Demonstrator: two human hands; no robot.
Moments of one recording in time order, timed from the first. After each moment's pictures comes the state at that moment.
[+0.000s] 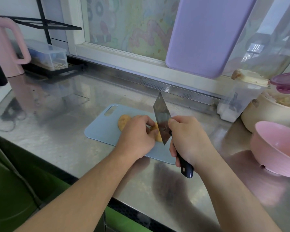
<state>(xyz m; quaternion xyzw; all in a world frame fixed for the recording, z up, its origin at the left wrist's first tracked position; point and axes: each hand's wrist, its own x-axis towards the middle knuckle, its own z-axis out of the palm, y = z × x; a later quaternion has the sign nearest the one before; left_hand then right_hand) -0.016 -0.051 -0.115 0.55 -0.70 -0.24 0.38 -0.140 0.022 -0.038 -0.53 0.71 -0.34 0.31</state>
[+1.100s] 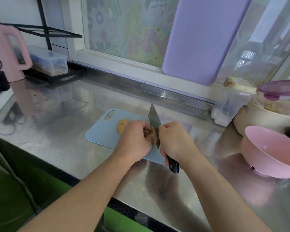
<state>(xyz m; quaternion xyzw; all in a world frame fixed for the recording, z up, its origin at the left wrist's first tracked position) -0.014 -0.048 -0.111 0.55 -0.71 -0.23 0.39 -0.128 0.008 -0.043 -0.55 0.74 -0.26 0.27</state>
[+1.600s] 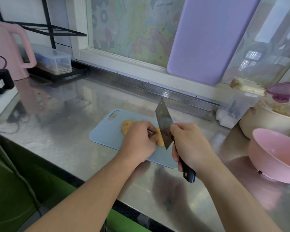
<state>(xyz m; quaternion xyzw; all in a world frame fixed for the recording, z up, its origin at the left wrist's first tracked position) -0.014 -0.051 -0.111 0.56 -0.69 -0.25 0.39 -0.135 0.025 -0.031 -0.53 0.72 -0.32 0.30</state>
